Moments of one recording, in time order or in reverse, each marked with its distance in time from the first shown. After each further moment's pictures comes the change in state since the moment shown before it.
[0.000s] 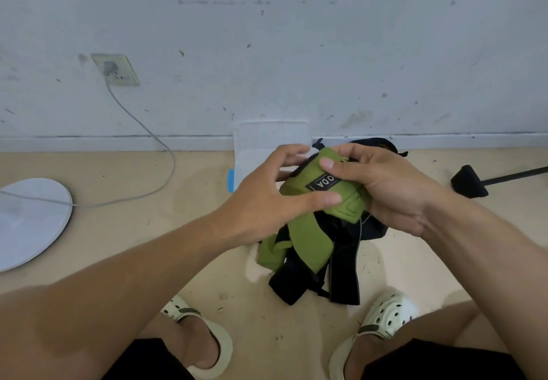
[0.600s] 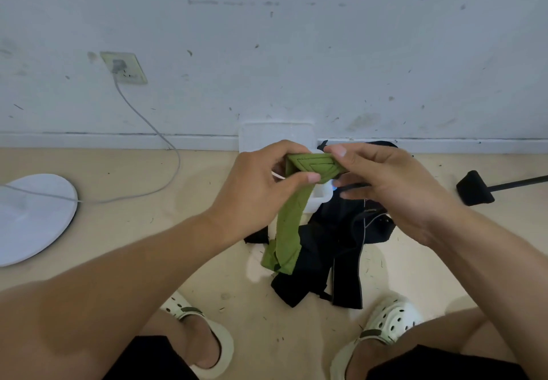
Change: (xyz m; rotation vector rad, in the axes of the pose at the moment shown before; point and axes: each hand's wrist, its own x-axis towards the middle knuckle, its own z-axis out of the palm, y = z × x) left_hand 0.008 -0.010 -0.011 0.058 0.247 0.238; right_hand -0.005 -0.001 0.005 -0.299 0.164 -0.167
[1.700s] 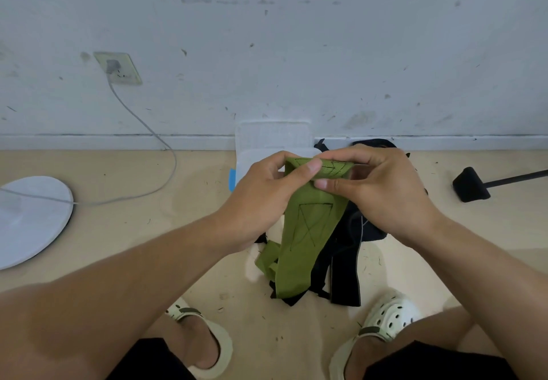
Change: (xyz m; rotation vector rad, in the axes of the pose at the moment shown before) left_hand -0.006 0.014 0.011 -0.386 -0.156 -0.384; right_hand 0.003 0.021 0.005 -0.191 0.069 -0.337
